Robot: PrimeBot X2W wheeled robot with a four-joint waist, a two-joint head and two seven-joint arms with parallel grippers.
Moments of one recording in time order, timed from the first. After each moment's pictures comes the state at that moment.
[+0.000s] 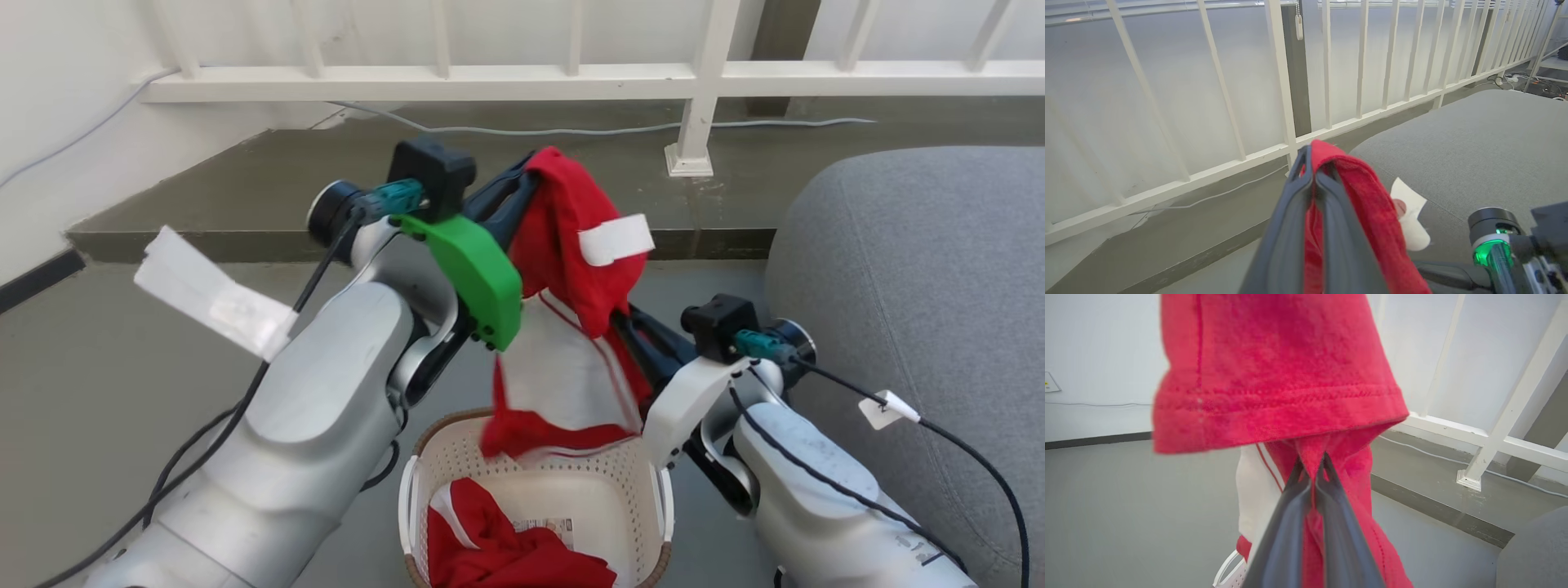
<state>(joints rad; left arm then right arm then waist) -0.79 0.05 -0.79 0.42 -0.65 -0.09 -0.01 -0.45 -0.06 0.65 0.65 0.31 0.10 -0.26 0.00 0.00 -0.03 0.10</state>
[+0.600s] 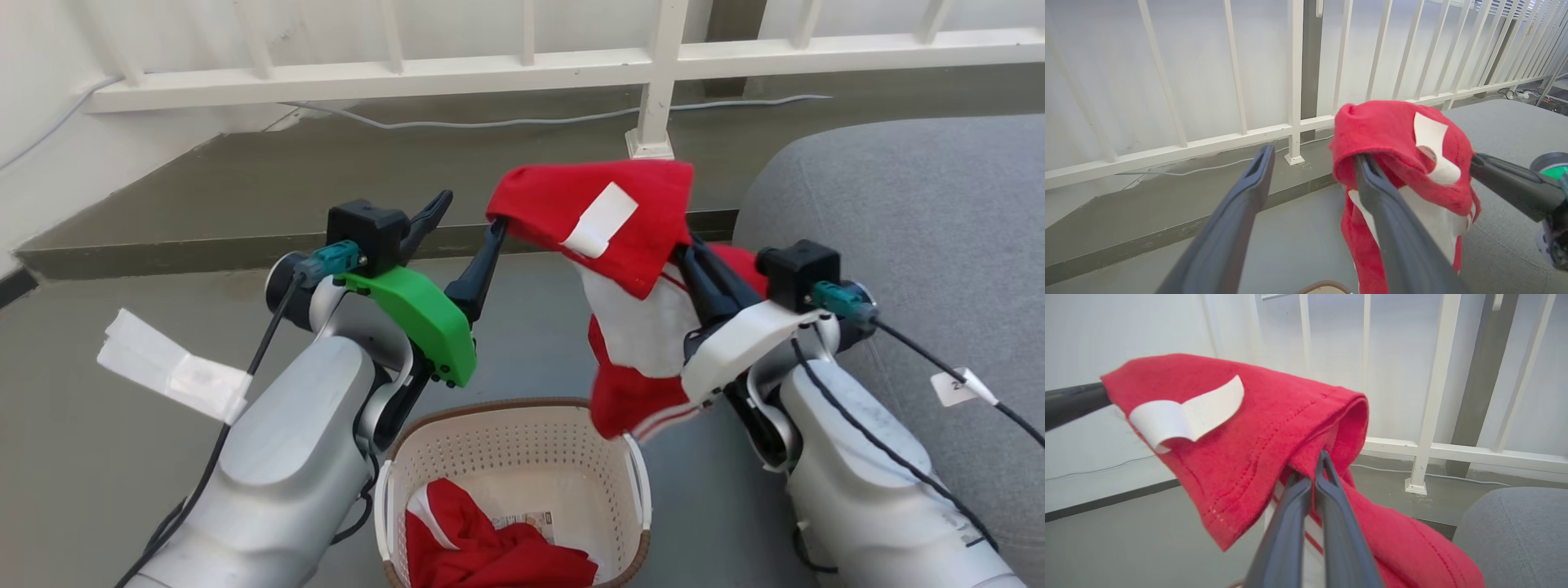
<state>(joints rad) -0.66 0.09 -0.73 0.47 -0.68 -0.06 -0.10 -0.45 -0.08 0.48 0.55 0.34 0.06 -0.25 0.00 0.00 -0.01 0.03</state>
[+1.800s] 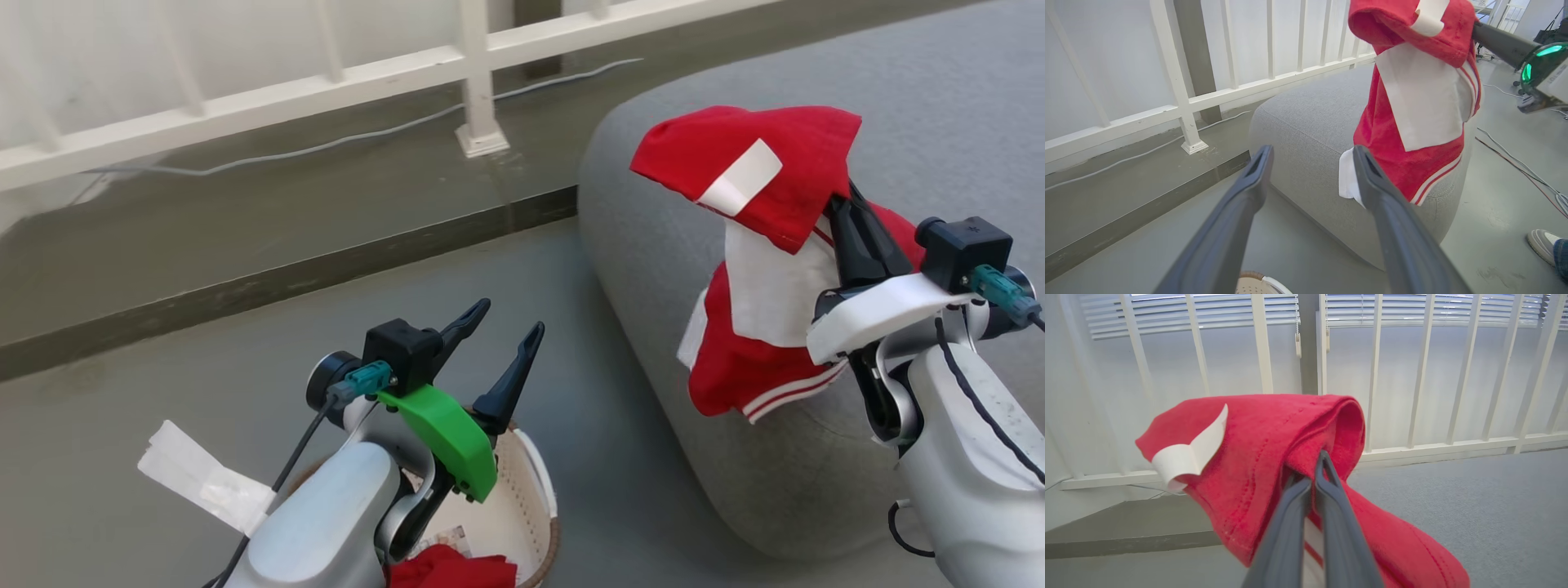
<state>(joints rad) -0.48 0.11 -0.83 0.40 -0.67 -0.10 -0.21 -0.38 -0.22 0.26 0.40 0.31 0.01 -0.25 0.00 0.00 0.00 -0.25</state>
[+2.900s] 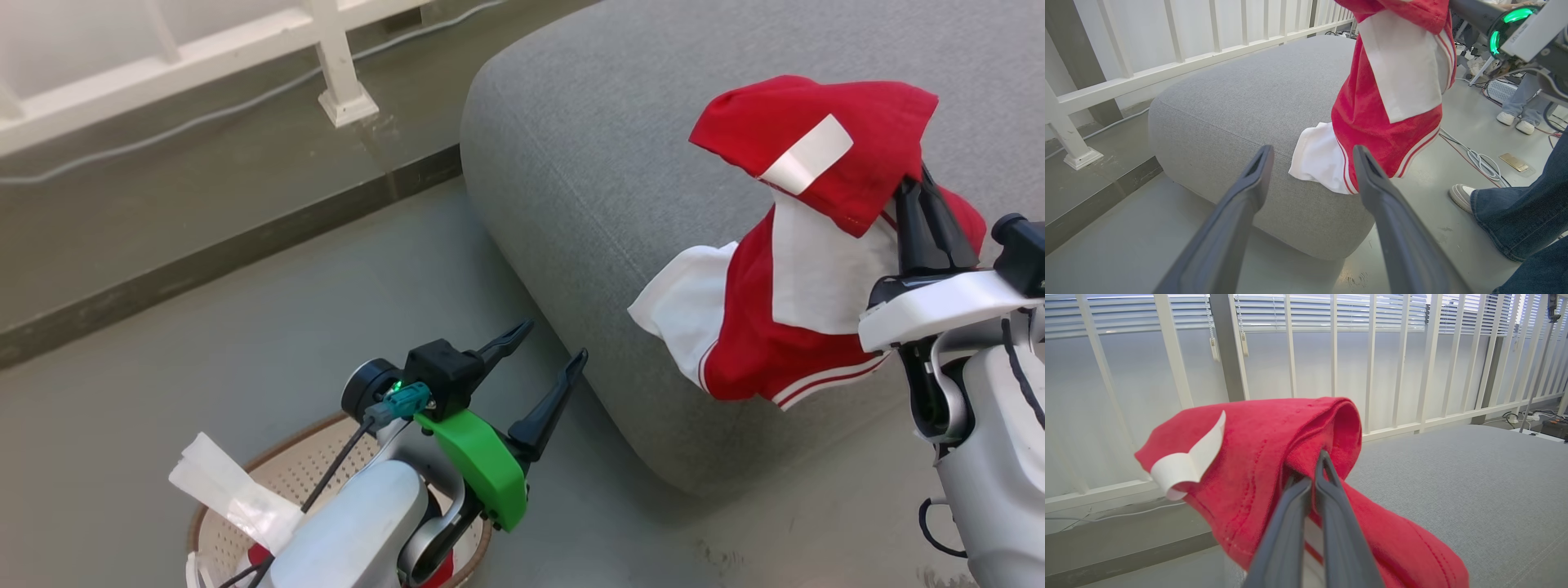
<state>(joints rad) -0.46 0.11 -0.88 0.33 -0.64 -0.10 -0.20 -0.32 -0.23 0.14 0.29 0.30 0.00 -0.25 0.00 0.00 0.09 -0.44</state>
